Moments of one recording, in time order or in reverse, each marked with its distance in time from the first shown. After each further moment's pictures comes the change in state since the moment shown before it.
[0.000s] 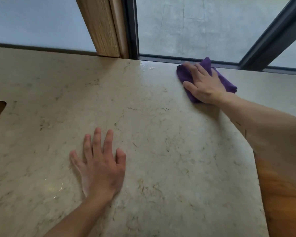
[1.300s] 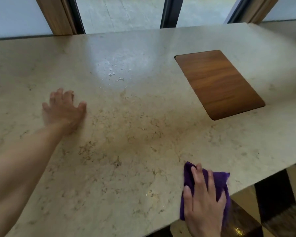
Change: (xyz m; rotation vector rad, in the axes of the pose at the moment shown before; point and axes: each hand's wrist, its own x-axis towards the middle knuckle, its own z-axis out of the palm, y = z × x) left_hand 0.011 -0.126 -0.025 0.029 -0.048 0.408; right_hand -0.598 -0.334 0.183 0.131 0.271 0.893
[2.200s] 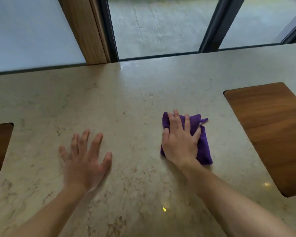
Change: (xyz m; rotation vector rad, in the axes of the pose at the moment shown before) left_hand 0.017 -0.026 0.004 0.053 -0.028 0.069; right_hand 0.324 -0.244 0.029 -0.063 -0.090 -0.222
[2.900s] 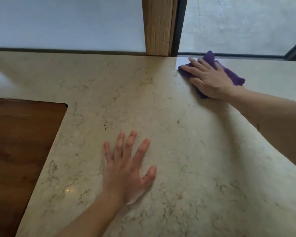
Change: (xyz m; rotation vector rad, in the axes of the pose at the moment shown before) left_hand 0.000 -0.002 -0.002 0.058 0.006 0.011; right_hand 0.264 -0.105 -0.016 -0.162 -0.139 -0.777
